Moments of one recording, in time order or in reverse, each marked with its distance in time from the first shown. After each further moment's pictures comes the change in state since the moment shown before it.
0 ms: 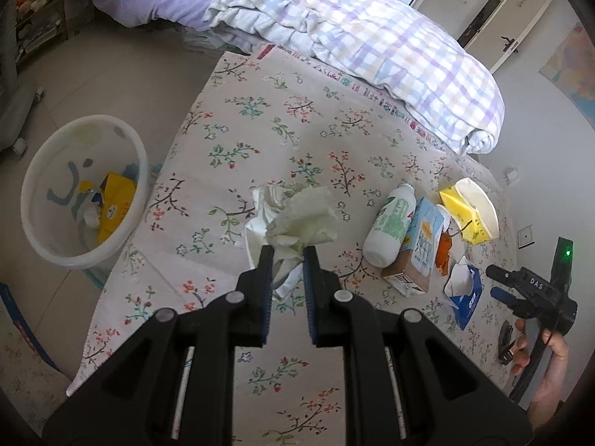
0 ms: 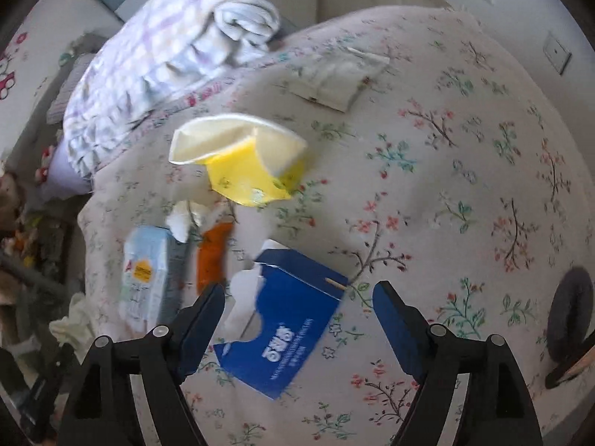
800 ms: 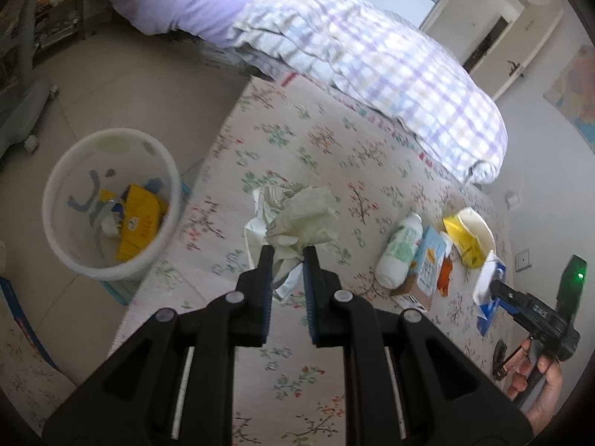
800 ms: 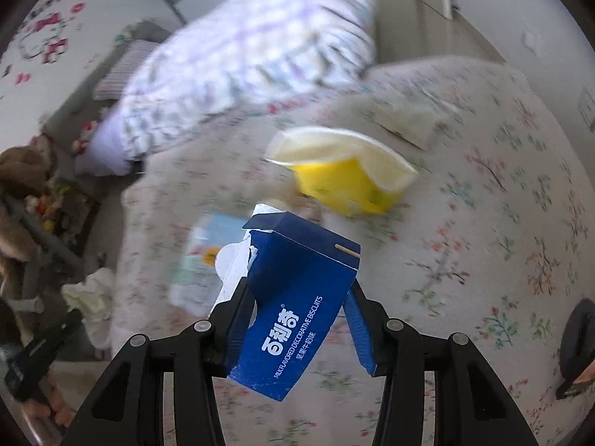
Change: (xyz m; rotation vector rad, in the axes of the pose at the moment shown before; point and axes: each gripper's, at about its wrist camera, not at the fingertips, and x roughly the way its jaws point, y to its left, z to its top) left arm -0.026 0.031 0.010 -0.059 -0.080 0.003; right arm -0.032 0.063 -0.026 -0.201 -0.127 0.109
